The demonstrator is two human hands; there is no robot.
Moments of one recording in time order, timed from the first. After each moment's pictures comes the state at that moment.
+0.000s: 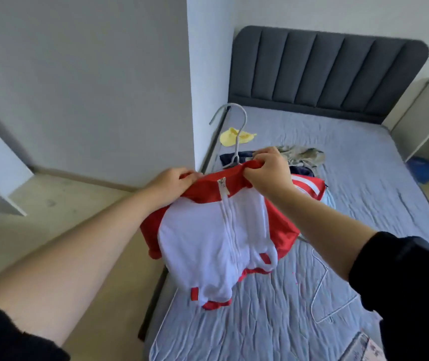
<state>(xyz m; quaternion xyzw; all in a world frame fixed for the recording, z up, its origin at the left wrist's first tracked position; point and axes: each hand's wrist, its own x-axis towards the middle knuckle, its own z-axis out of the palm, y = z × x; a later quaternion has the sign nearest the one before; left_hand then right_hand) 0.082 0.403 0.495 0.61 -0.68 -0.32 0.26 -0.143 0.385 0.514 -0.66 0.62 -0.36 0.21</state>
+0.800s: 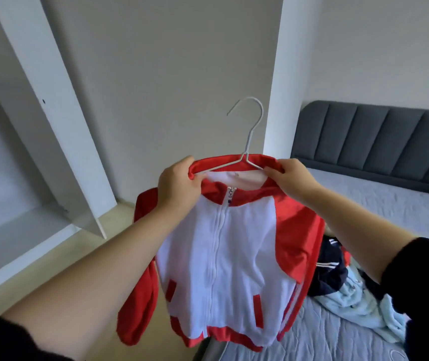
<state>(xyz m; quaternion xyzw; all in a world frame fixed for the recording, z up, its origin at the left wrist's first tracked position) 0.191 0.456 0.643 0.67 -0.56 0.11 0.48 -0.022 0.354 0.653 -0.77 0.48 -0.33 0.25</state>
